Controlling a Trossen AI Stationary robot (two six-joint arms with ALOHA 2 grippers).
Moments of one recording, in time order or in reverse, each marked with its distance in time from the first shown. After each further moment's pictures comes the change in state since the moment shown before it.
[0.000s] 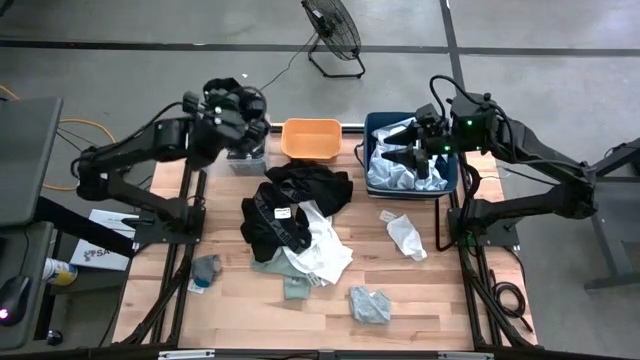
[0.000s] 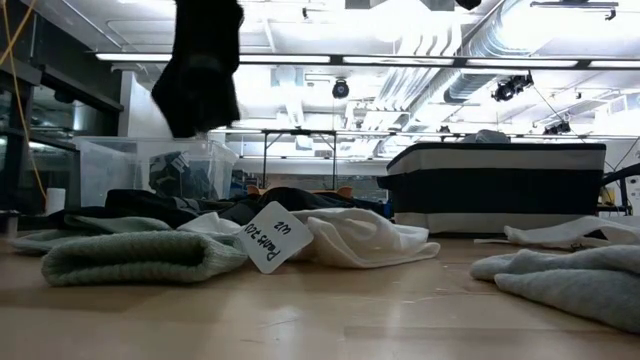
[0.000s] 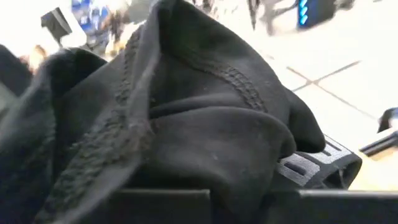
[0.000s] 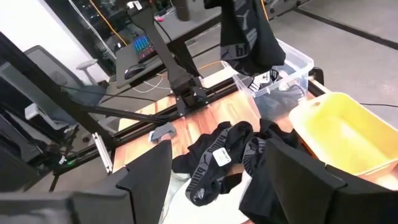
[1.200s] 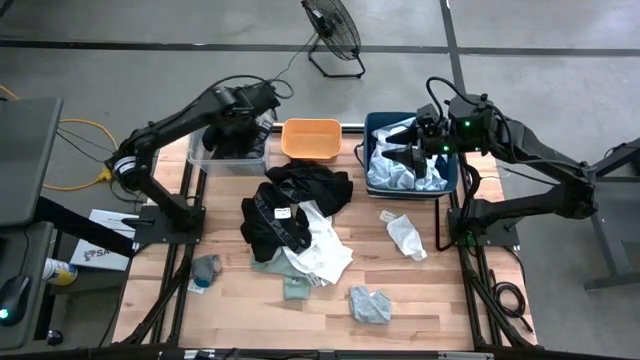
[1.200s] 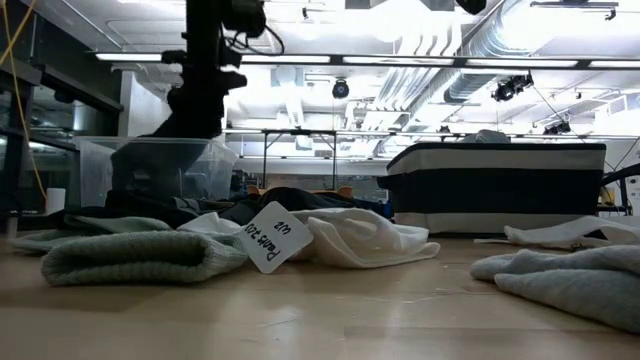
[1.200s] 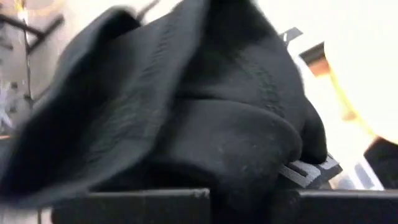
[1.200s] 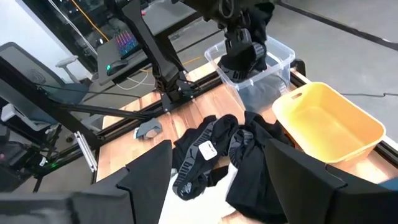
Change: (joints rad) left arm 0.453 0.334 0.000 -0.293 0.503 -0.068; right arm 0.000 0.001 -0.001 -0.047 0.058 0.000
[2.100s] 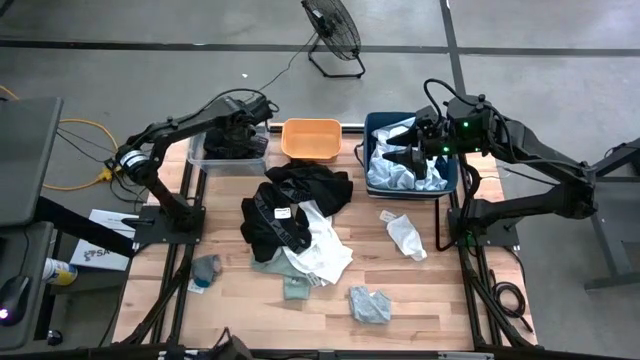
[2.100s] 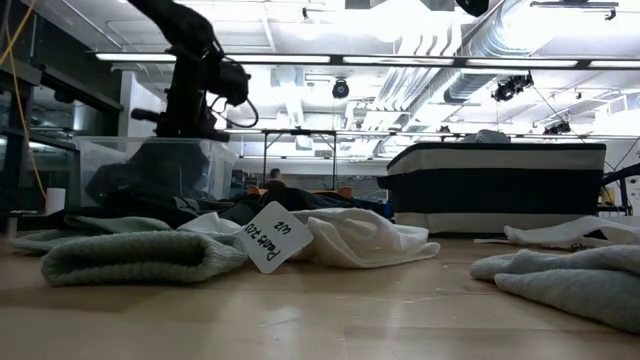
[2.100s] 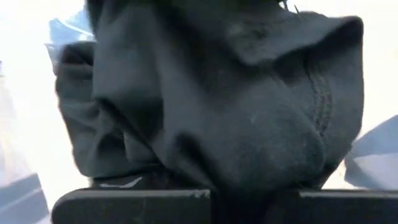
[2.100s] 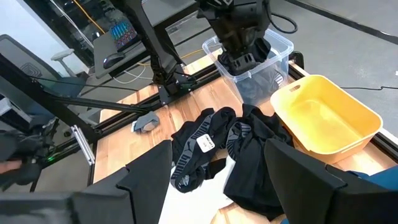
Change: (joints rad) left arm 0.162 0.055 -0.307 0.116 0.312 -0.192; right arm 0.000 0.000 0.000 -0.028 0.000 -0.006
